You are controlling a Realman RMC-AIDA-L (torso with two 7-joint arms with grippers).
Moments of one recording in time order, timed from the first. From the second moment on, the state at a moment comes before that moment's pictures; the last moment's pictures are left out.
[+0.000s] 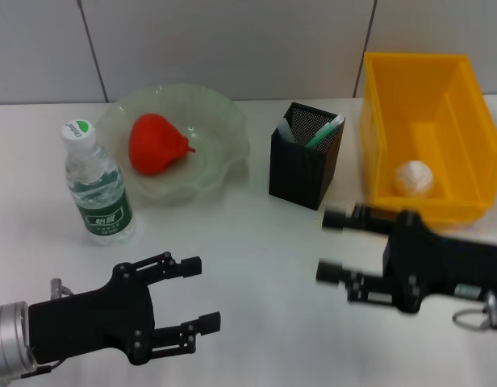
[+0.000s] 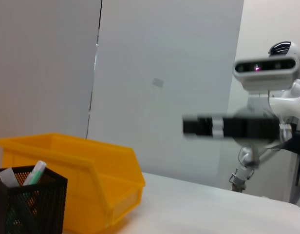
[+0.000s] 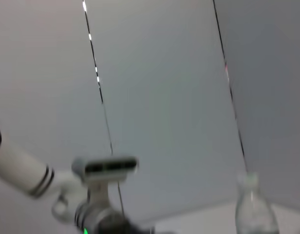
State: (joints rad) left arm -0.43 -2.04 0.69 0.34 1.89 1.73 -0.89; right arm 0.43 2.05 -1.00 -0.52 -1.53 -1.73 1.11
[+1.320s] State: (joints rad) left arm -0.42 -2.01 0.69 0.41 1.96 1.72 -0.93; right arm 0.44 2.07 -1.00 -0.39 -1.66 -1.57 0.94
